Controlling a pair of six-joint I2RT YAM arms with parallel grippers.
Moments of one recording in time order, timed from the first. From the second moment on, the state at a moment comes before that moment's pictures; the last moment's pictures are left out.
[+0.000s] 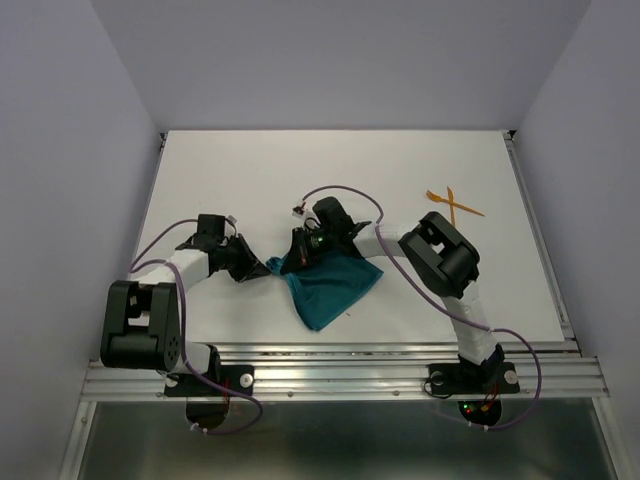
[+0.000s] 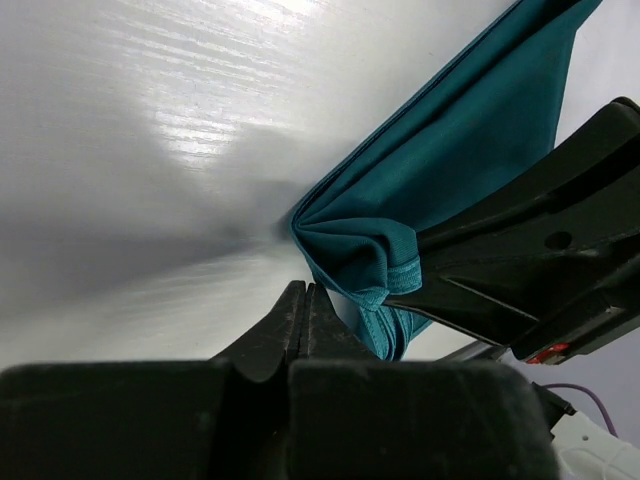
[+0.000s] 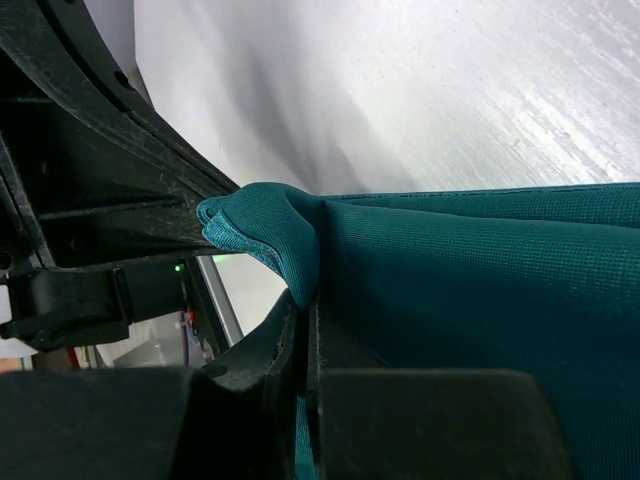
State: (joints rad) left arm -0.08 1.39 0.63 -0.30 0.47 -0.69; right arm 0.76 2.19 1.34 0.20 -0.75 0.74
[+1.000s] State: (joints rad) left arm -0.15 1.58 0.76 -0.24 0.47 -0.70; right arm 0.76 2.18 1.33 0.20 -0.76 0.77
